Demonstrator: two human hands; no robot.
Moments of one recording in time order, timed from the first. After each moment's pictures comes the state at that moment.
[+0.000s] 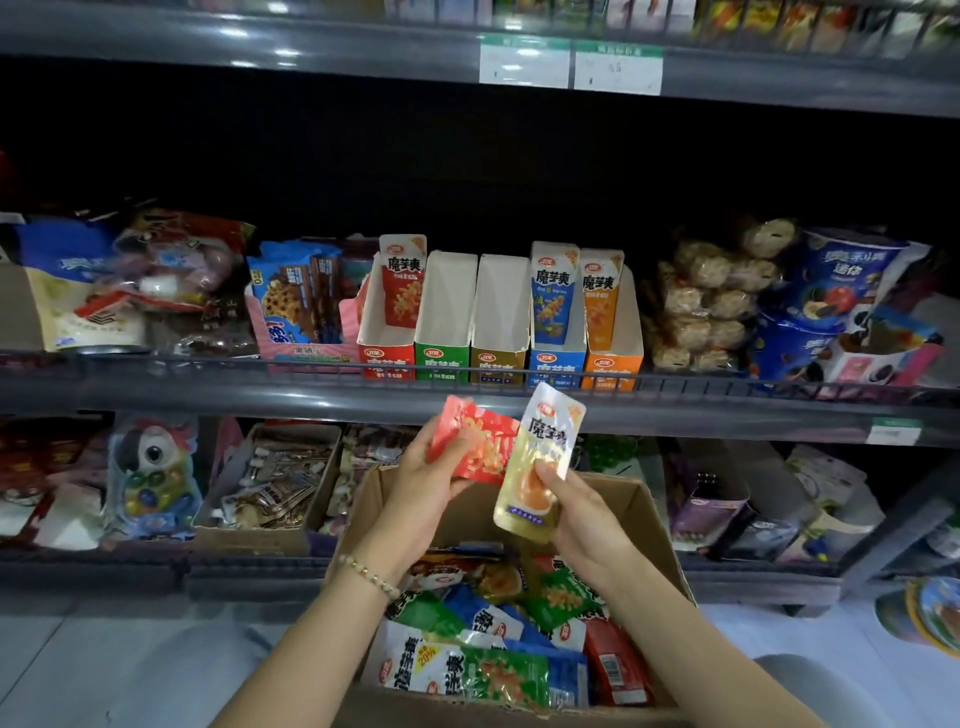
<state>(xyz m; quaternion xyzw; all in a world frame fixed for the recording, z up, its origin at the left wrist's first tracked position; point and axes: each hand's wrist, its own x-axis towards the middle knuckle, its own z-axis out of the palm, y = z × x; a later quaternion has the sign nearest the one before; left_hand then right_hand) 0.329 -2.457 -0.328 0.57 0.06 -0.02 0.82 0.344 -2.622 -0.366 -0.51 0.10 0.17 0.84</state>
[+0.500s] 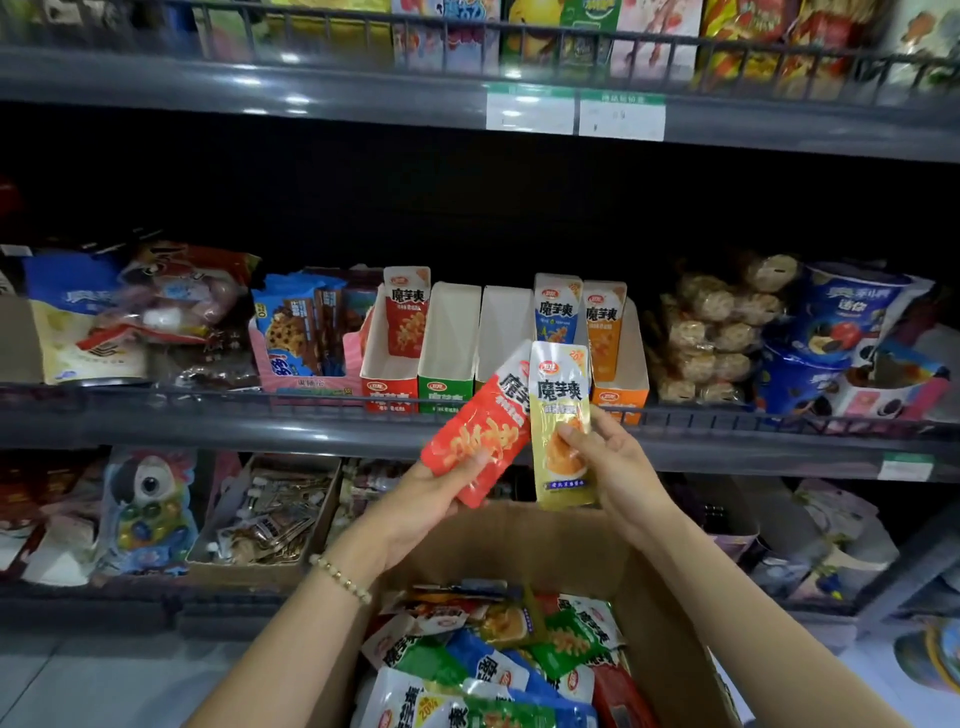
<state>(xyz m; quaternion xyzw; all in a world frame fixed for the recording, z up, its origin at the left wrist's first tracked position) 0.342 -2.437 -0.296 0.66 0.00 -0.13 0.74 0.386 -2.638 -0.298 -0.64 -0.04 0.06 0.77</state>
